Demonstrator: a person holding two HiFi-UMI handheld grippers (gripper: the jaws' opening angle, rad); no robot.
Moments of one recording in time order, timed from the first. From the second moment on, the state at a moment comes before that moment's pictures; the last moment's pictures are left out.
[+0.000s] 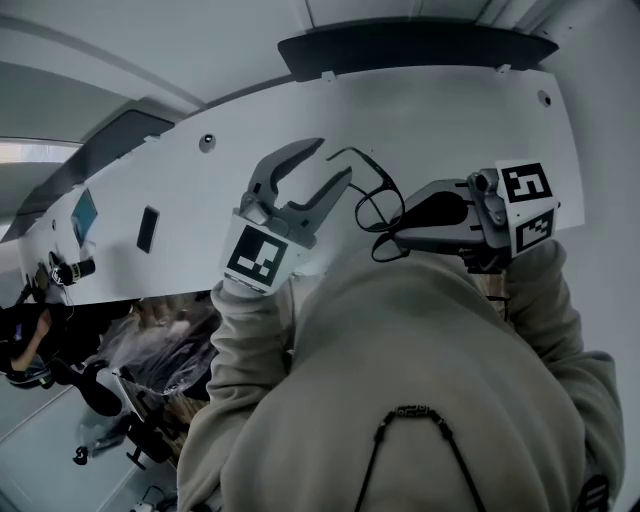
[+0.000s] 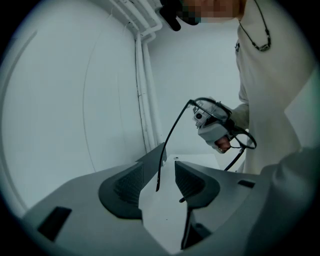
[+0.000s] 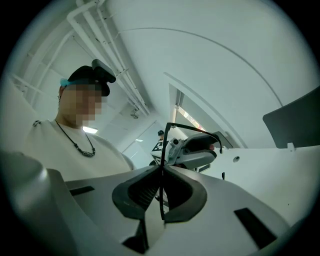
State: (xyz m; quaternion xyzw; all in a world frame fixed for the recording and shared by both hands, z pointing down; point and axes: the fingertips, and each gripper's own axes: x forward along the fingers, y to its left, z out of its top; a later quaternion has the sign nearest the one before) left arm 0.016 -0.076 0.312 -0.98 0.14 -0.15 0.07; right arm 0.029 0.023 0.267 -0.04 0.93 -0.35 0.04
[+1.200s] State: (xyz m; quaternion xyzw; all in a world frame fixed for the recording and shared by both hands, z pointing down) left arm 0.018 -0.051 0.306 -0.97 0.15 -0.15 0.10; right arm 0.032 0.018 0.242 -0.08 0.94 -0.32 0.07
